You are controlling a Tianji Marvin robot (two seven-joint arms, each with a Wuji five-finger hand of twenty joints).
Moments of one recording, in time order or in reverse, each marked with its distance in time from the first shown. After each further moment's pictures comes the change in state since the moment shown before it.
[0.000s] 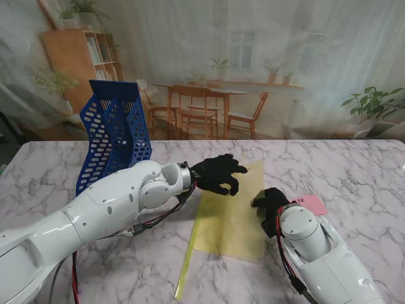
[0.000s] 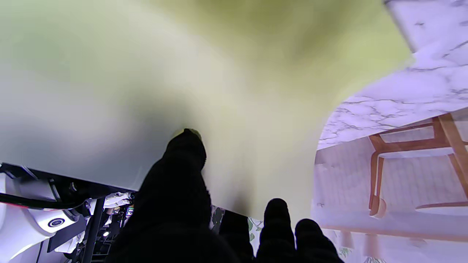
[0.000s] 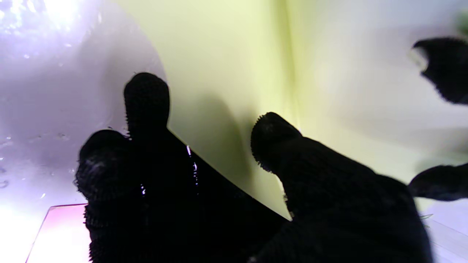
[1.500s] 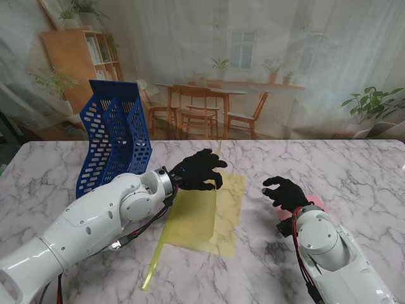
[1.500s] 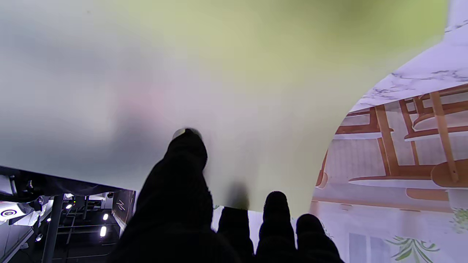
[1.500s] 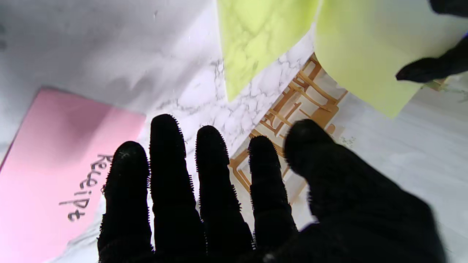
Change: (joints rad) left arm 0.195 0.088 -0.222 -0.141 0.109 0.068 0.065; right arm -0.119 0.011 0.134 -0.101 -0.145 -0.189 -0.018; left_hand 0.014 0.009 -0.015 0.000 0.002 0.005 0.022 0.067 0.074 -0.001 0.066 0.057 0.046 -0.002 0.045 0.023 -0.009 0.014 0.065 0.113; right_hand -0.137 0.136 -0.211 0.129 -0.267 -0.160 -0.372 0.015 -0.546 0.048 -0.071 -0.089 -0.504 0.017 -0.175 -0.083 -0.528 -0.089 -0.229 -0.001
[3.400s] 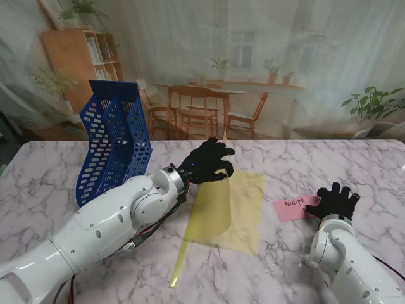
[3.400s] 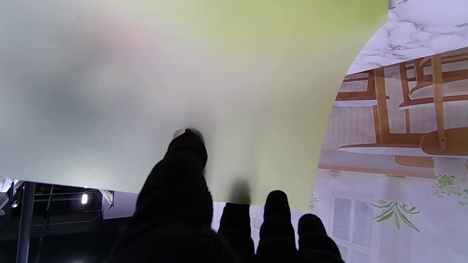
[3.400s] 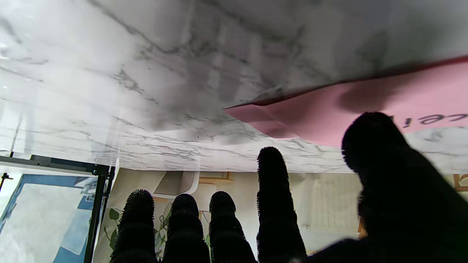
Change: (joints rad) left arm 0.013 -0.048 0.011 -0.039 -0.023 0.148 0.094; right arm 0.112 0.080 -0.090 0.343 -0.672 0.244 -0.159; left_hand 0.000 0.000 0.000 0.000 0.000 0.018 -0.021 0.036 0.023 0.020 0.005 0.011 0.005 0.008 0.005 0.000 -0.002 0.017 0.000 0.023; right_hand -0.242 -0.081 -0.073 0.010 -0.111 -0.081 -0.061 0.088 -0.537 -0.114 -0.561 -0.234 -0.564 -0.173 -0.563 -0.223 -0.336 -0.185 -0.803 0.107
